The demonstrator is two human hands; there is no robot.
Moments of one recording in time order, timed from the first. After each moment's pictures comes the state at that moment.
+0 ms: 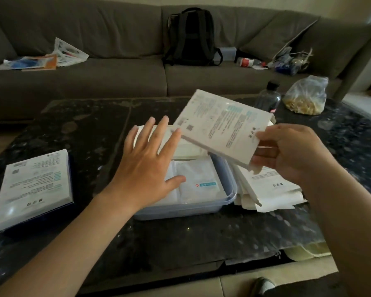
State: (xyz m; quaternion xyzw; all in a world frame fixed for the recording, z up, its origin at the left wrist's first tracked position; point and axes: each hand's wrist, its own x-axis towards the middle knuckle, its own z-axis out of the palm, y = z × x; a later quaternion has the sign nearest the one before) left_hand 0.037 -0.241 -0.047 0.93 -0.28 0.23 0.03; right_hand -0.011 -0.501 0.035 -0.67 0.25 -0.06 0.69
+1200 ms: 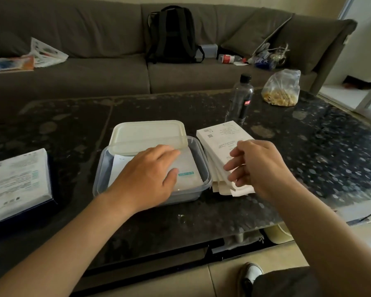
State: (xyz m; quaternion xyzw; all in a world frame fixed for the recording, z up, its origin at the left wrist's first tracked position) left_hand 0.009 -0.274 -0.053 0.92 -0.33 0.10 0.18; right_hand -0.052 -0.498 0.004 -0.74 0.27 -0.04 0.62
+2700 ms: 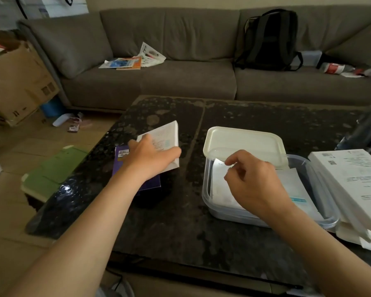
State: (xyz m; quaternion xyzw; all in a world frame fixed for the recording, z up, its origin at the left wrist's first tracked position) left_hand 0.052 -0.089 -0.026 0.92 0.21 -0.03 0.32; right_hand 0.016 -0.324 -0.044 -0.93 -0.10 -0.09 0.35
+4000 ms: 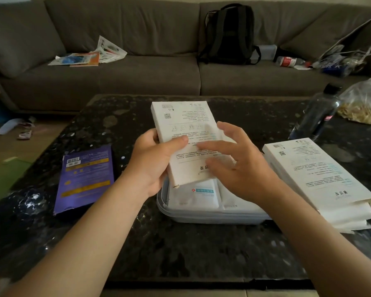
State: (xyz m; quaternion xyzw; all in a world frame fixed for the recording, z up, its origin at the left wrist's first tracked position) left_hand 0.054 -0.200 -0.022 0.63 0.07 -0.02 0.78; right_hand 0.036 -0.392 -0.036 -0.90 -0.18 -0.12 0.38
